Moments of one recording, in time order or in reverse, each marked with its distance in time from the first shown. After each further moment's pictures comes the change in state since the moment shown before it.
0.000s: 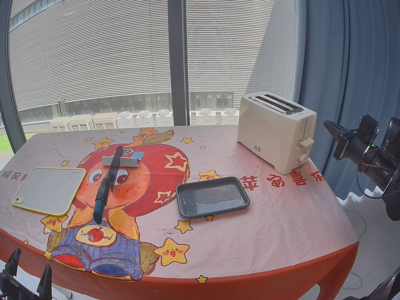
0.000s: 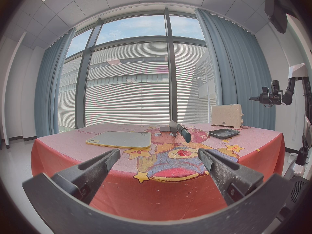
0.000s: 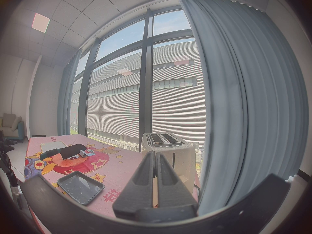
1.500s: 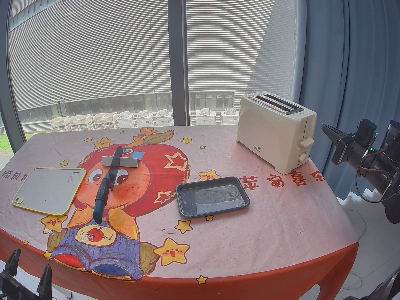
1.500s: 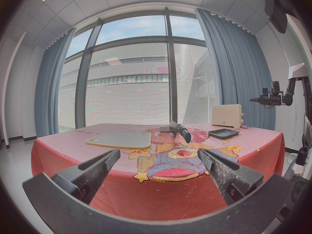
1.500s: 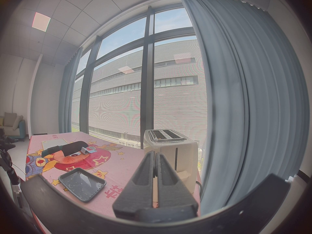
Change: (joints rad) left arm 0.000 0.000 0.000 0.000 0.000 0.000; right arm 0.010 0.002 0.023 -0.003 0.002 -0.009
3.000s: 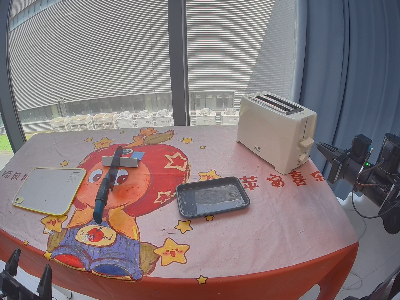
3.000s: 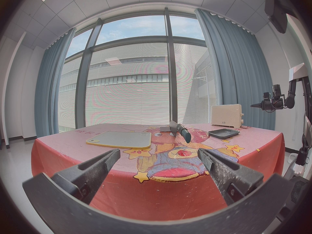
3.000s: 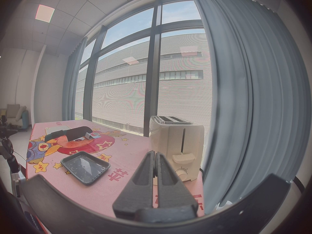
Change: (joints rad) left arm 0.000 0.000 0.000 0.000 0.000 0.000; right arm 0.033 0.004 0.091 -0.005 0.000 -0.070
